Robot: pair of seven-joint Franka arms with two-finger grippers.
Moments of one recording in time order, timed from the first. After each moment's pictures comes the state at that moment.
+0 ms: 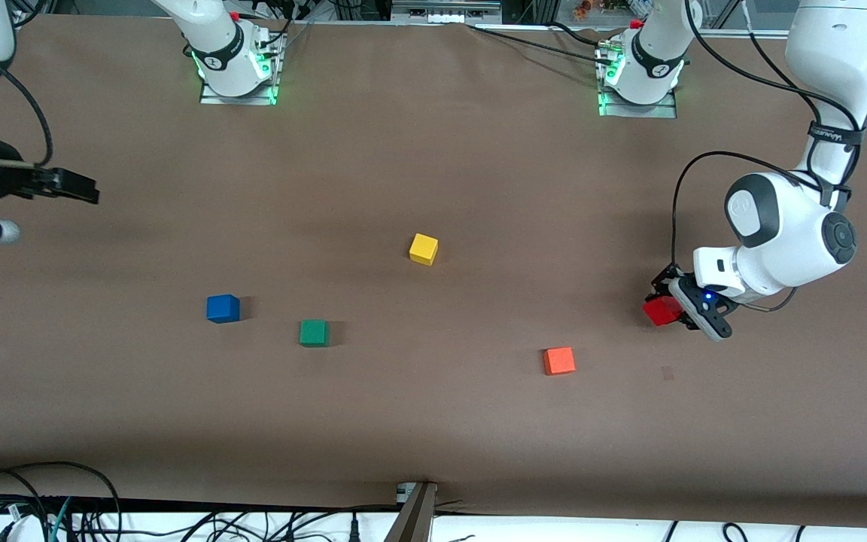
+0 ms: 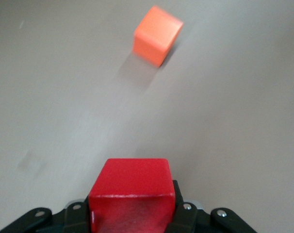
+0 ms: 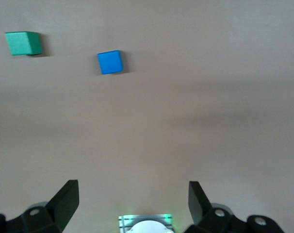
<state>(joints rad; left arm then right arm) 0.18 0.44 -0.23 -1.94 -0.42 2.41 1.21 0.06 0.20 -0.05 -1.45 0.02 1.42 0.05</state>
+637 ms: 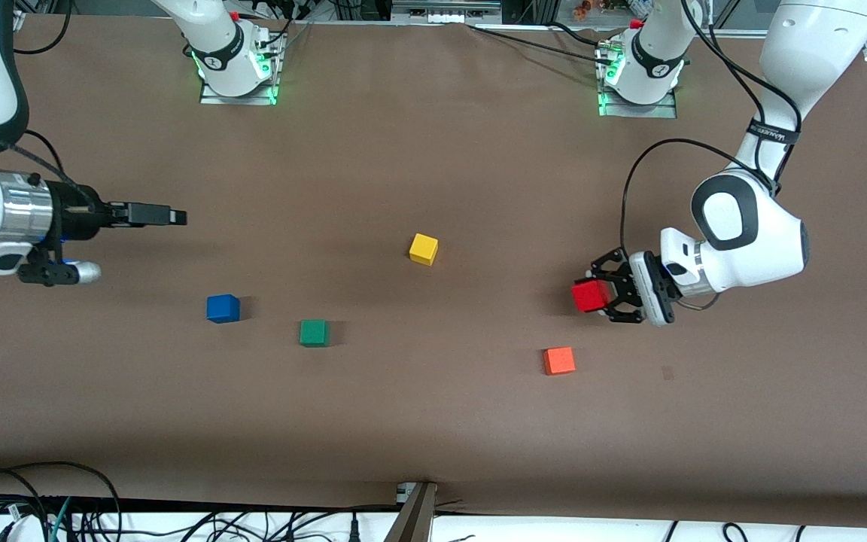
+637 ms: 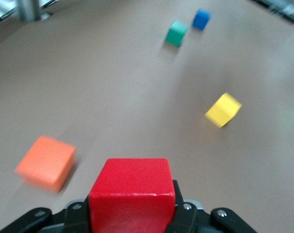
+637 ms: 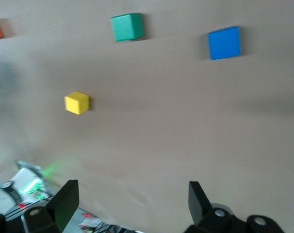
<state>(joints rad) 0.18 0.47 -0.35 -1.89 -0.91 2.23 1.59 0.05 0.33 -0.06 -1.45 0.48 1.43 0.05</state>
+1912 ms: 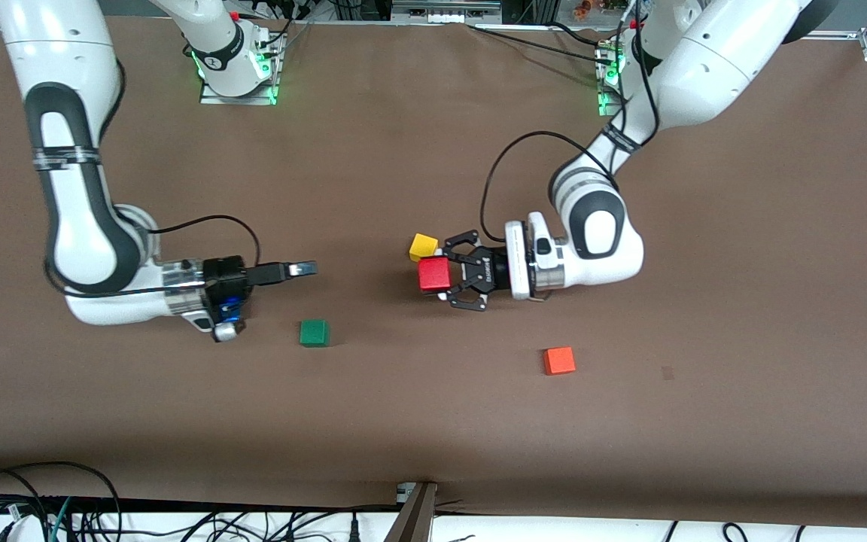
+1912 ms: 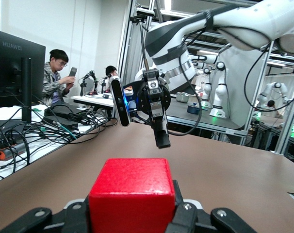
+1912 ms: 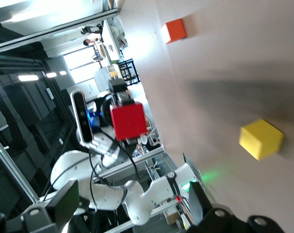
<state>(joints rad) -0.12 0.72 -0.47 -1.65 -1.76 2.29 2.27 0.19 0.64 -0.04 -1.58 1.41 1.63 -0.30</state>
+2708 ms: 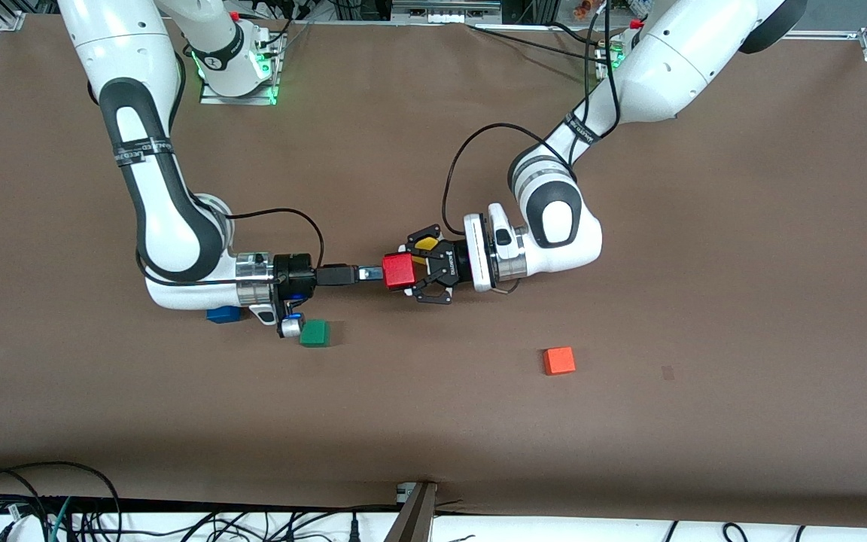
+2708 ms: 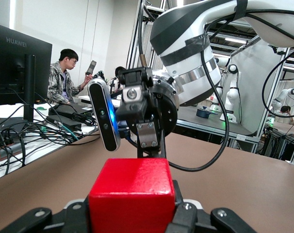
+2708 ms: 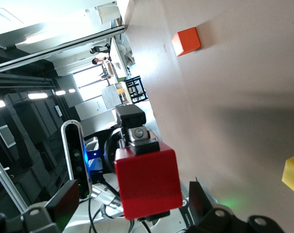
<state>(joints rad) -0.22 0.77 -0.46 -1.56 -1.85 2.37 2.28 0.34 0.65 -0.04 -1.60 1.54 1.81 -0.32</state>
